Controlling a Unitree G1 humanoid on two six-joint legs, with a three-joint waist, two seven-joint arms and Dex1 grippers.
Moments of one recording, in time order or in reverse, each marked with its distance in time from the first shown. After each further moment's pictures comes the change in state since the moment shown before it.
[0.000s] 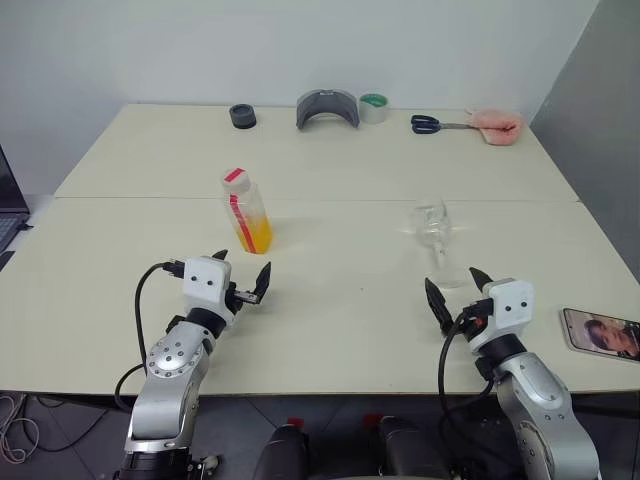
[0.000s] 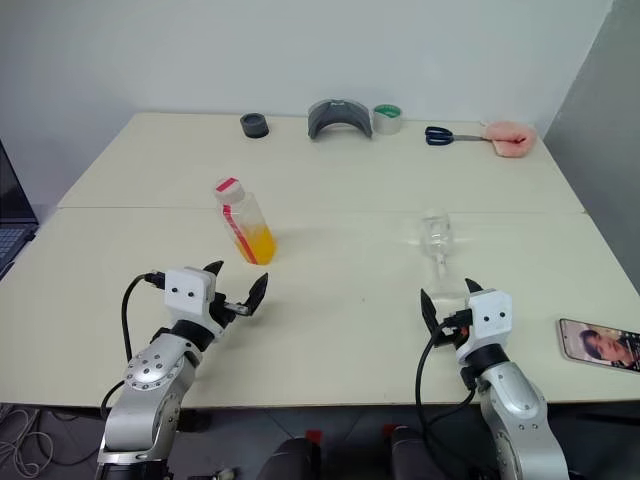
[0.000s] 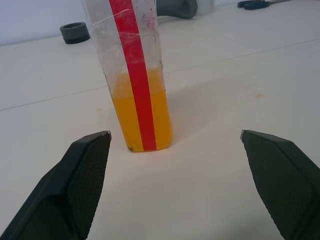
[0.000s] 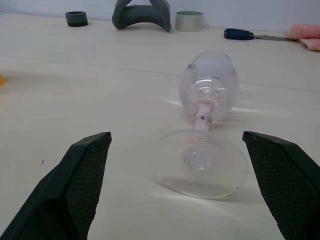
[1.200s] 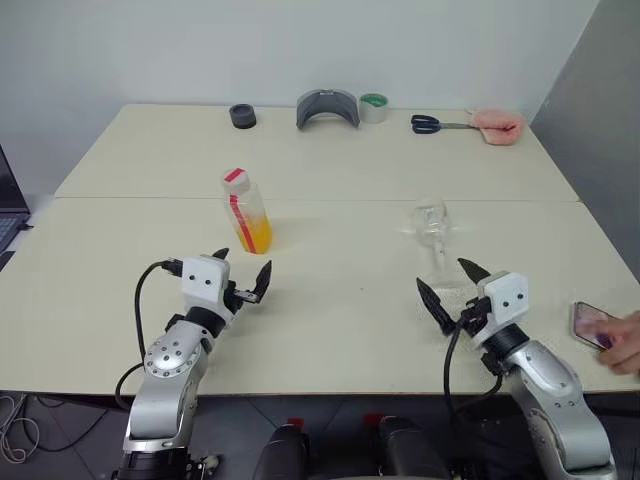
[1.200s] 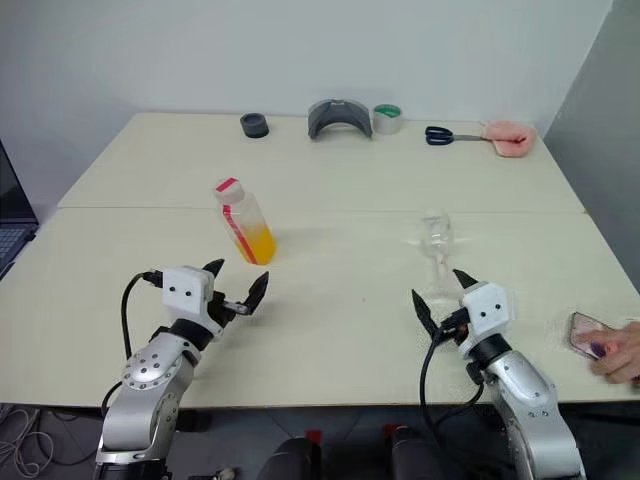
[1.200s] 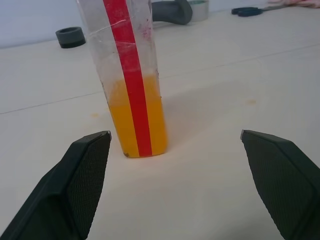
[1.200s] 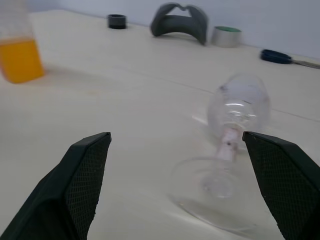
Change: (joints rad) left arm -0.002 0.006 0.007 -0.002 -0.021 -0.007 -0.003; right arm -0.069 -0.162 -0.002 0.026 0.080 -0.031 0.198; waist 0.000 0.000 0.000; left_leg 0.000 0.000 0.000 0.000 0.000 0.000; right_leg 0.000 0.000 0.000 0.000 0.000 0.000
